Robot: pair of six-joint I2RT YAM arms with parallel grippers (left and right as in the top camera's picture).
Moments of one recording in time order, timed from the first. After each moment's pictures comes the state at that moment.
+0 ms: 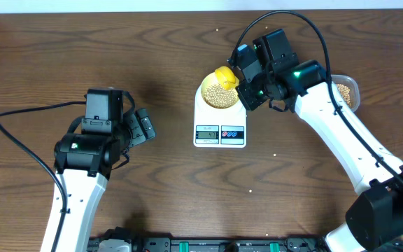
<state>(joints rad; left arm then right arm) -0.11 1.14 1.07 -1.00 -0.06 -0.49 0.44 1.73 1.52 -0.83 -0.22 -0.14</state>
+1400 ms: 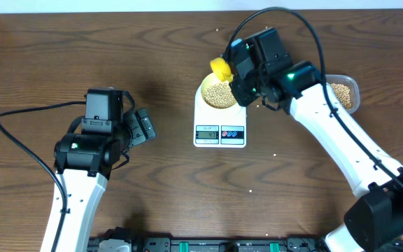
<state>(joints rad) -0.11 1.14 1.07 -1.00 -0.06 -0.49 0.48 1.73 1.56 -0.77 -0.16 -0.06</state>
